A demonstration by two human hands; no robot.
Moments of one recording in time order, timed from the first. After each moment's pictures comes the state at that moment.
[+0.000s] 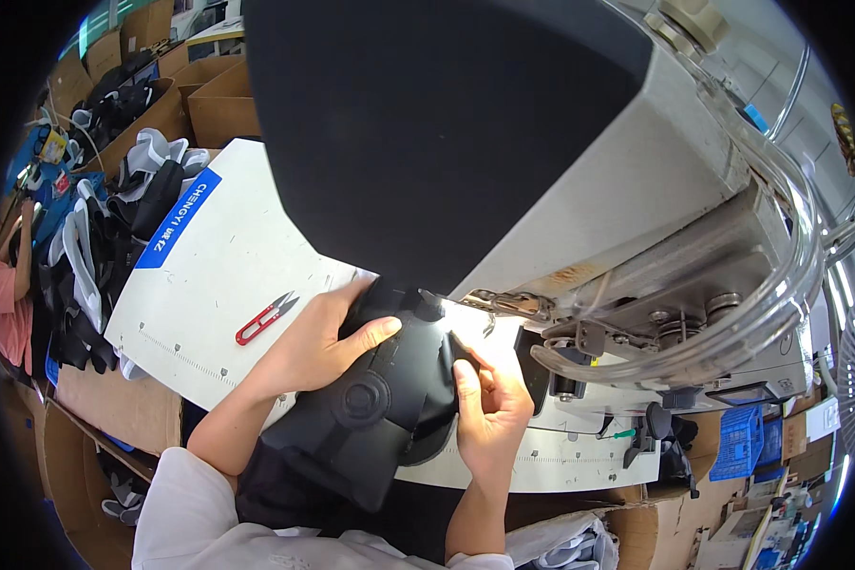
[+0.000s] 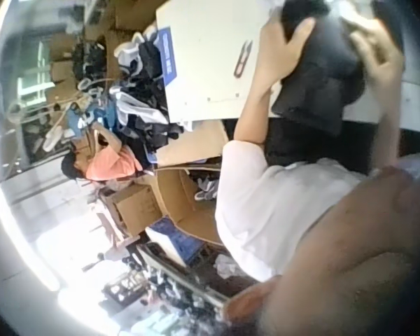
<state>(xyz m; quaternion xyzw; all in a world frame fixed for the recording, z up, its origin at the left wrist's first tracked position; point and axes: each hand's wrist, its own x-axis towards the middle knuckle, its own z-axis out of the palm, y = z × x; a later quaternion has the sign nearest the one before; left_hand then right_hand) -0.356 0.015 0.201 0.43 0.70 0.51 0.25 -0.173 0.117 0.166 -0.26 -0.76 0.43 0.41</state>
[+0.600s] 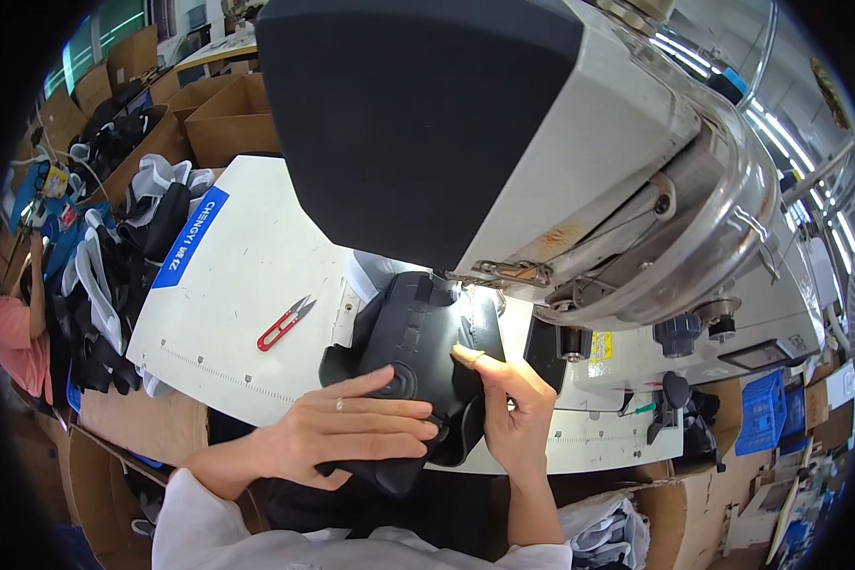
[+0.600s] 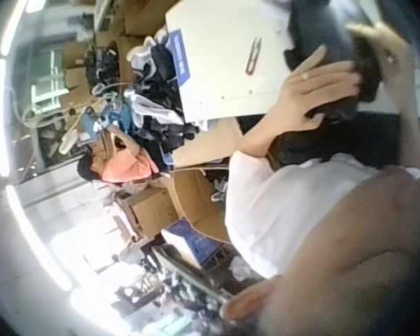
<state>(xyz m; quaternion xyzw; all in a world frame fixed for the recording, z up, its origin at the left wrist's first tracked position) -0.324 -0.045 0.202 0.72 0.48 0.47 0.17 -0.160 0.122 0.179 -0.18 -0.82 0.36 0.40</state>
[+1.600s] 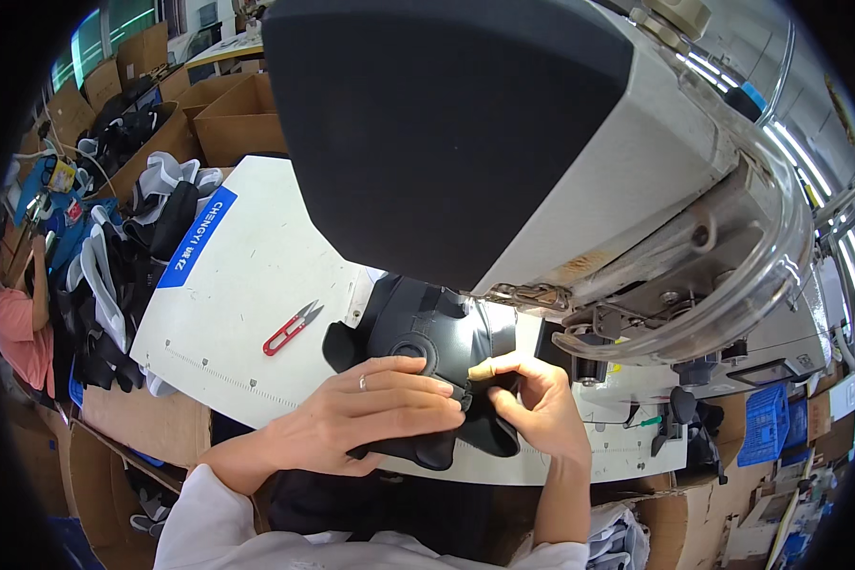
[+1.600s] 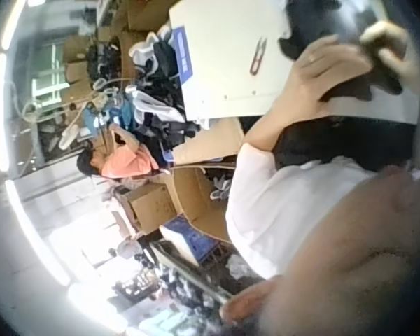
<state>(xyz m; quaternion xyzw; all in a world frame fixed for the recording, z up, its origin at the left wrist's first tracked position) -0.329 -0.020 0.202 0.73 0.49 0.47 0.07 -0.150 0.159 0.180 -0.18 -0.72 0.64 0.19</state>
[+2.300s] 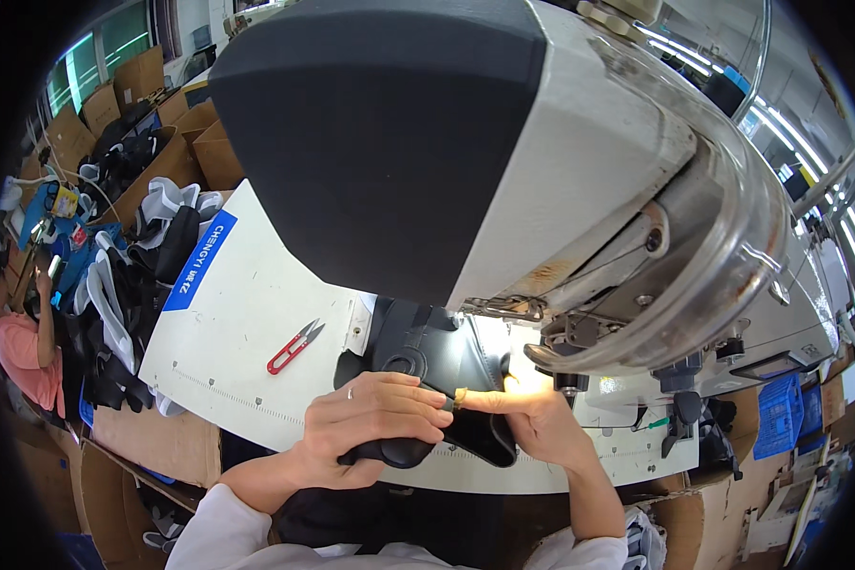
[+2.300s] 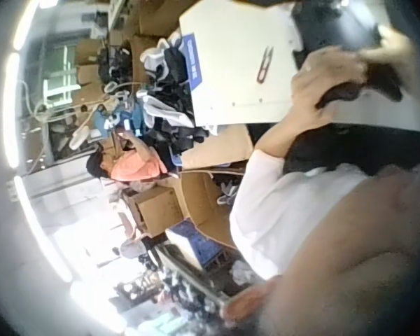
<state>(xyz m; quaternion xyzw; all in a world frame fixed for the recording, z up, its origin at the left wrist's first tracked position) -0.322 -0.018 0.200 0.67 0.48 0.57 0.08 -0.149 0.166 0.204 0.00 -0.90 0.39 0.19</state>
